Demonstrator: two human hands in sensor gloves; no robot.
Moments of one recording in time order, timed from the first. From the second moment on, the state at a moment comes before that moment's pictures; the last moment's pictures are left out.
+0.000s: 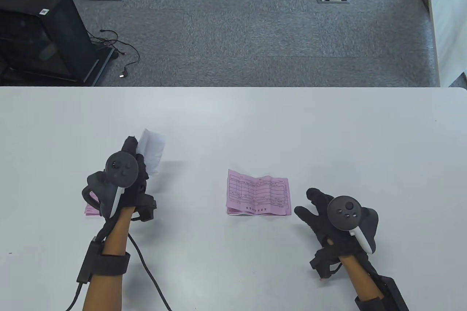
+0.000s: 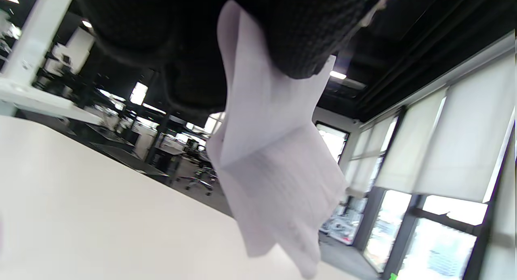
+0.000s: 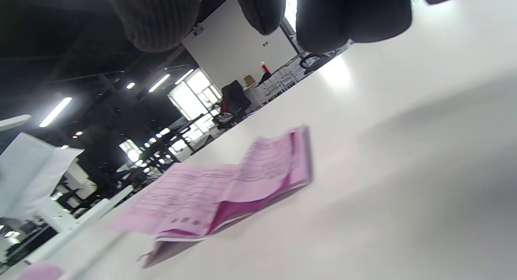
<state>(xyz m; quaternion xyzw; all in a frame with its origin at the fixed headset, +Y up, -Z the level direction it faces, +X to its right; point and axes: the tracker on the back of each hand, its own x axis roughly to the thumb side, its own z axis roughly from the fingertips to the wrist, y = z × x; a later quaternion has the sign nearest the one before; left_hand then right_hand) -0.252 -0.644 -0.285 0.16 0.14 0.23 0.95 0.213 -0.730 -0.244 0.01 0.02 0.95 0.31</state>
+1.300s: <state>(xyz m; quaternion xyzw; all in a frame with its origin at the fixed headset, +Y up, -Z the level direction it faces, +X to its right) -0.086 -0.714 -0.172 0.16 -0.23 0.34 0.90 0.154 -0.746 -0.227 0.03 0.04 0.87 0.48</state>
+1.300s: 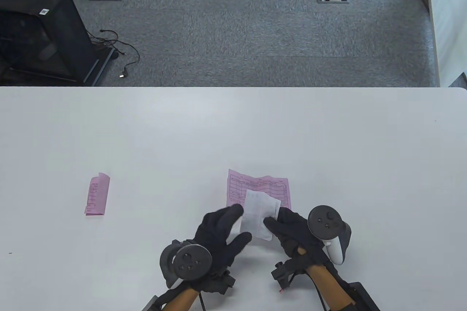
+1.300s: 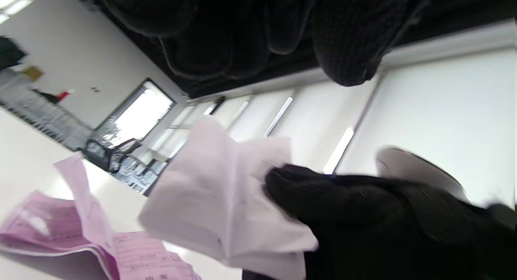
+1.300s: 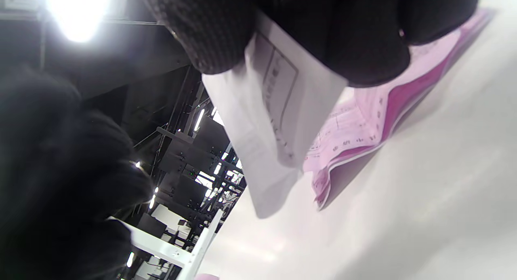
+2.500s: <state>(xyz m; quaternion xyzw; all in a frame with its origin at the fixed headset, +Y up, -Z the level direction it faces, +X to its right) -0.128 -0.764 -0.207 -0.05 -0.01 0.54 0.84 0.200 -0.740 -0.230 0.03 0.05 0.88 0.47</state>
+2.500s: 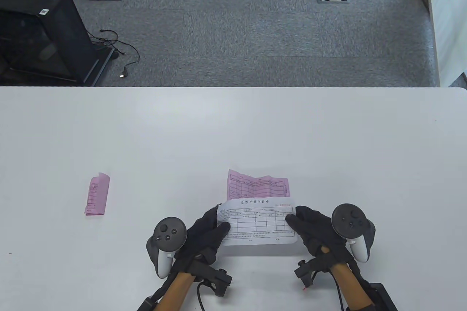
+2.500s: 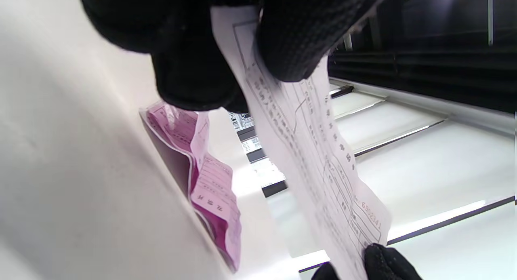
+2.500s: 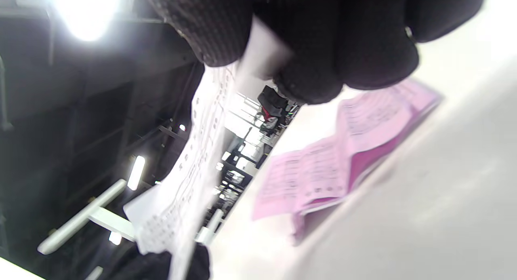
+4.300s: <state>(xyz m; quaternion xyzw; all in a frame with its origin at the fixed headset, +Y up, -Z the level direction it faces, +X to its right) -0.087 -0.775 -0.196 -0.20 -0.09 0.02 0.98 0.093 -0.765 -0.201 0.18 0.07 0.97 -0.12</state>
